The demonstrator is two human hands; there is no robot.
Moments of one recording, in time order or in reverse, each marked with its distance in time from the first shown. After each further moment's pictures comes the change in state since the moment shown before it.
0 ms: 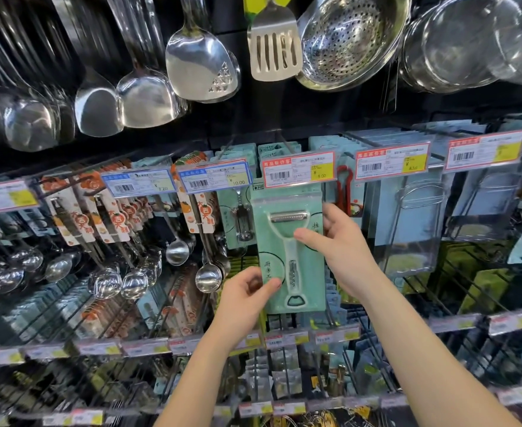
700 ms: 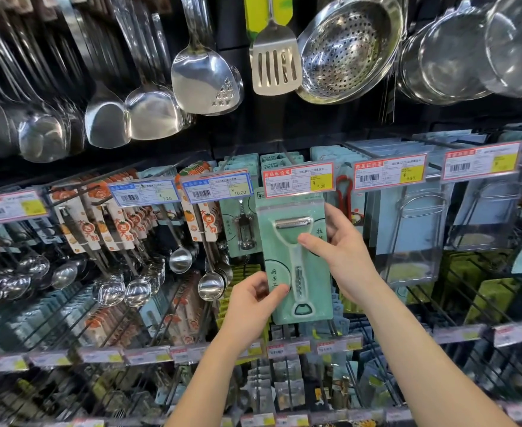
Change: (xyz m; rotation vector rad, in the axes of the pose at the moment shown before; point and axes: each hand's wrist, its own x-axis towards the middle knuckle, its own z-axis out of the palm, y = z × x) left_hand 0.001 0.009 0.013 -0.045 -0.005 -0.012; right_hand 0.004 0.003 -0.004 0.027 0.015 -0.057
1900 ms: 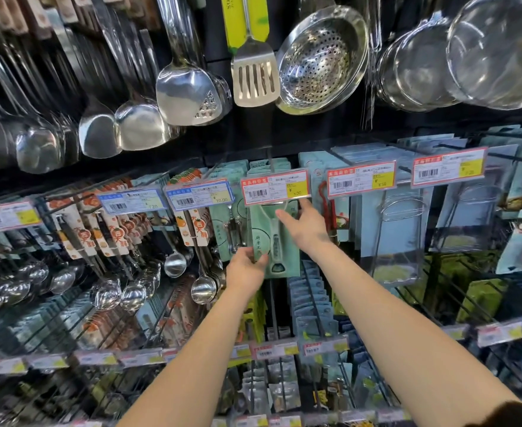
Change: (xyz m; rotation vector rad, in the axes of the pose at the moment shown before) left_hand 0.087 0.006 0.023 0.448 0.281 -0.171; right_hand 0.083 0.011 0.009 -0.534 0.077 0.184
